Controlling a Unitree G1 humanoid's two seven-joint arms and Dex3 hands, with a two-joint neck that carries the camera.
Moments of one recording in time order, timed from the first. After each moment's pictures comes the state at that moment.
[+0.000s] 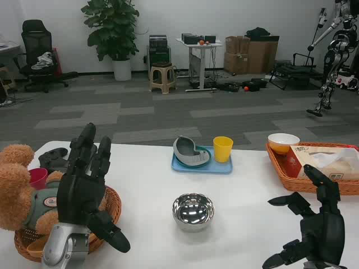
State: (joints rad) left arm -0.30 0.27 -0.10 0.32 -0.61 -0.80 -0.09; right arm -0.44 -0.47 0.65 0.79 0.85 -1.20 -0.33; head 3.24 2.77
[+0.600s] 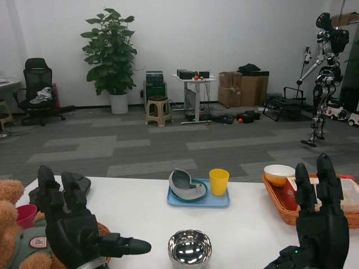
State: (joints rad) left arm -0.50 0.10 -0.19 0.67 -0.34 -1.32 0.63; right arm -0.44 -0.41 0.32 0.48 0.62 -1.06 -0.26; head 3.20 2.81
